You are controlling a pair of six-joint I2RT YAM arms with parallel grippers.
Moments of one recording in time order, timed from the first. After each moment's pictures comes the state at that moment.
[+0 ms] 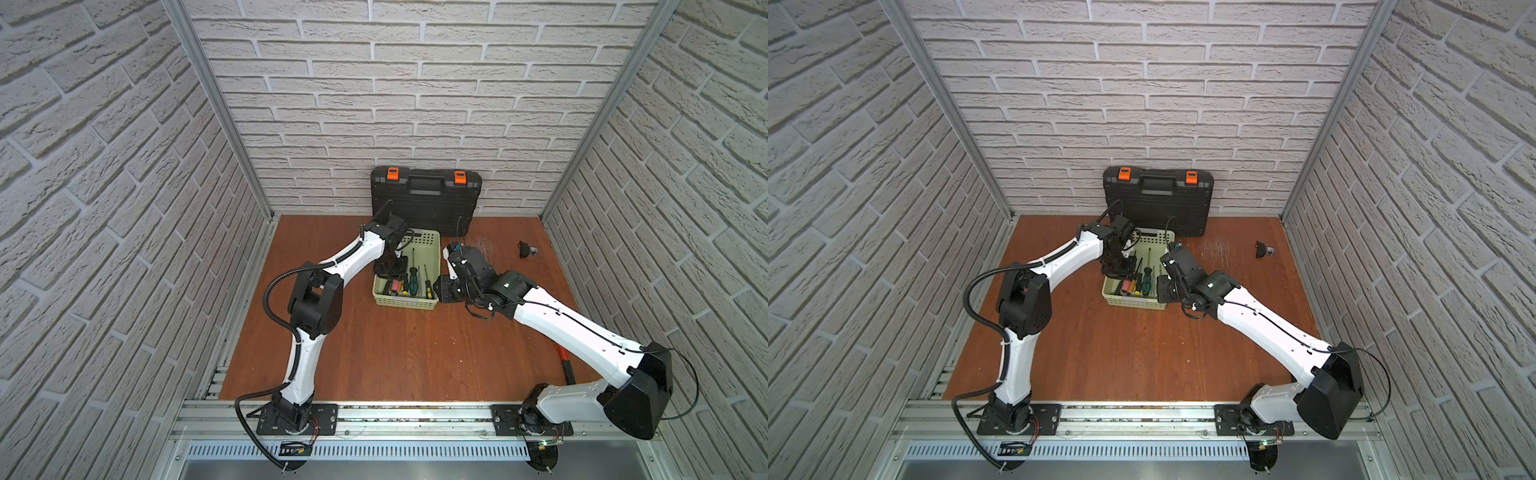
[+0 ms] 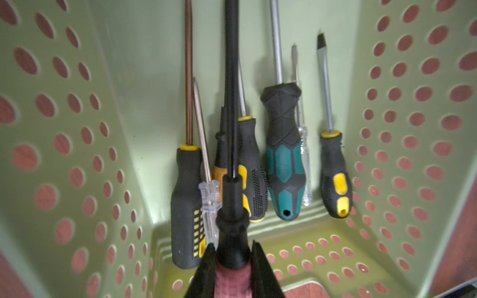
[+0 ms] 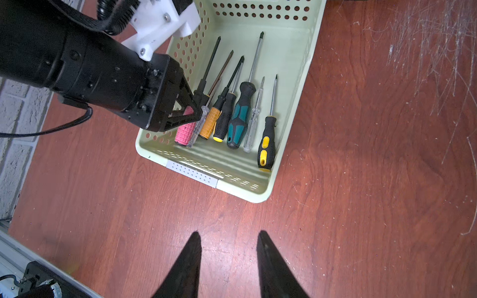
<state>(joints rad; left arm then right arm) -0.57 2.14 1.86 -1.07 0.15 -0.36 0.65 1.36 1.19 -0.74 0.11 0.57</state>
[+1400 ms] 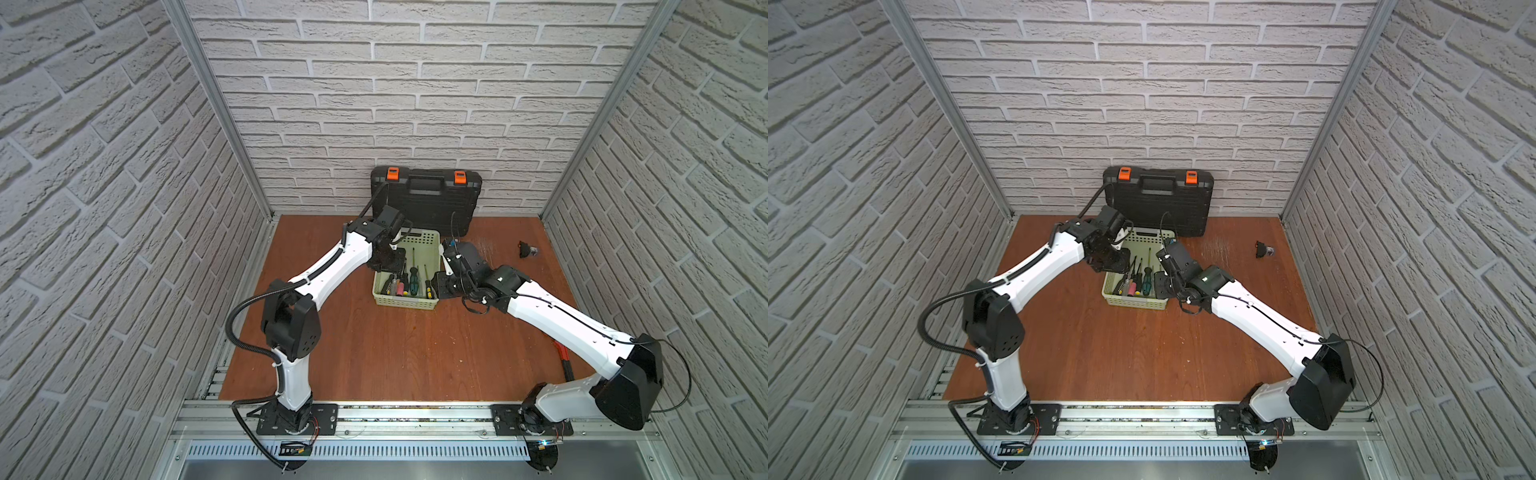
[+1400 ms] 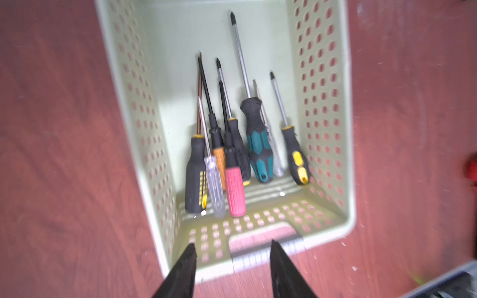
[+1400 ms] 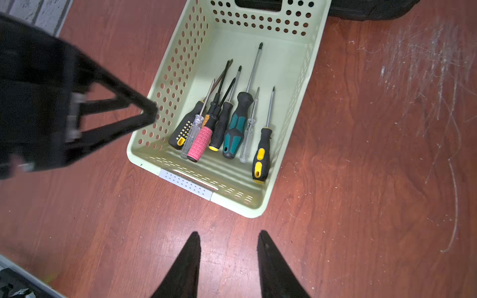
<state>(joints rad) -0.59 1.81 1.73 -1.04 0.06 -0.33 0.64 1.39 1.24 -0.75 0.16 0.49</state>
